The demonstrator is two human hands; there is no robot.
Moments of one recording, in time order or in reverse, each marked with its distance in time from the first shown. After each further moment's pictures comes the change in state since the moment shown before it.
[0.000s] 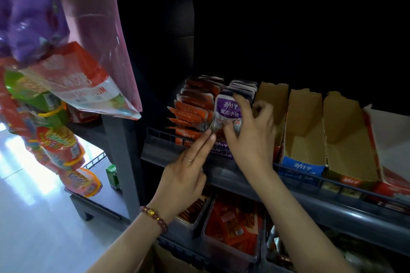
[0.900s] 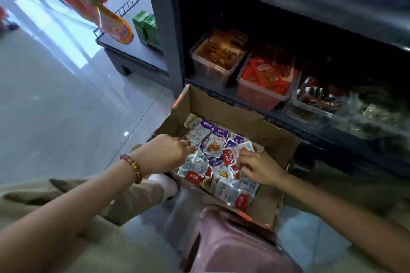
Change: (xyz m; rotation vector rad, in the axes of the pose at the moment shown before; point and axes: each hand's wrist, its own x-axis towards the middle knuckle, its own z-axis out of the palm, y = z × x) left_hand -0.292 0.002 -0.018 0.144 -0.843 0.160; right_hand -0.377 0.066 -0.001 0.261 -1.322 -0.250
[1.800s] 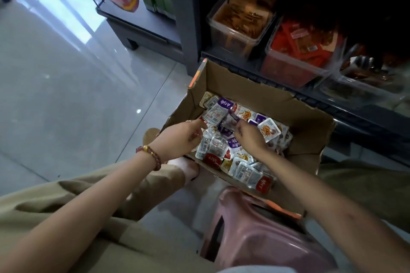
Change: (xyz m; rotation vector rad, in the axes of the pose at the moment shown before) left_hand -0.005 -0.020 0.048 -0.609 -0.178 -0.496; right_hand 0.101 -0.017 0.076 0.194 0.176 0.491
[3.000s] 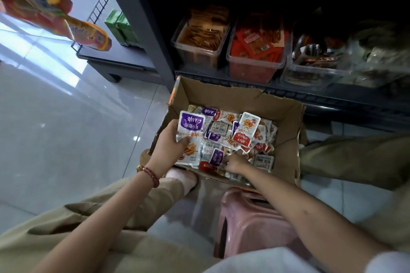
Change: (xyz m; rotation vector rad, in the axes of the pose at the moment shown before) left_hand -0.002 0.034 0.003 -0.570 0.341 -0.150; right_hand -0.044 0.015 0.054 0.096 -0.479 0.384
